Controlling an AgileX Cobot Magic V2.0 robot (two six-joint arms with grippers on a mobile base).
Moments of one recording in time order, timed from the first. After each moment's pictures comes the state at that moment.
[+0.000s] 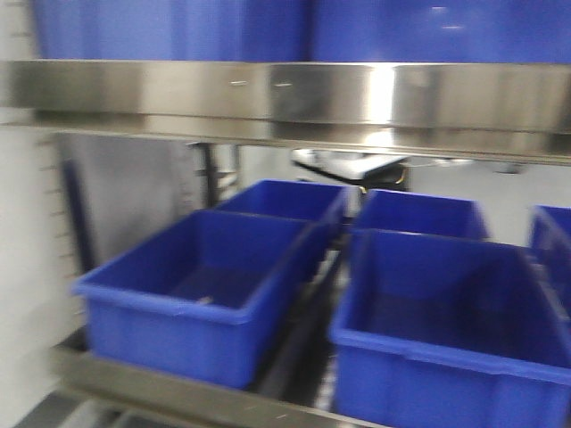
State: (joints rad) left arm -0.62 1.72 -1.88 0.54 0.51 -0.51; right arm 0.18 1.56 -1.73 0.10 0.60 0.06
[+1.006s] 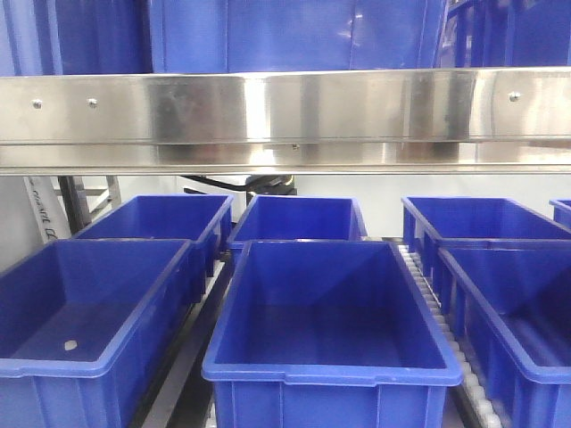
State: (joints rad) left arm -0.62 1.72 -1.88 0.54 0.50 -0.51; right arm 0.18 1.56 -1.73 0.10 0.60 0.06
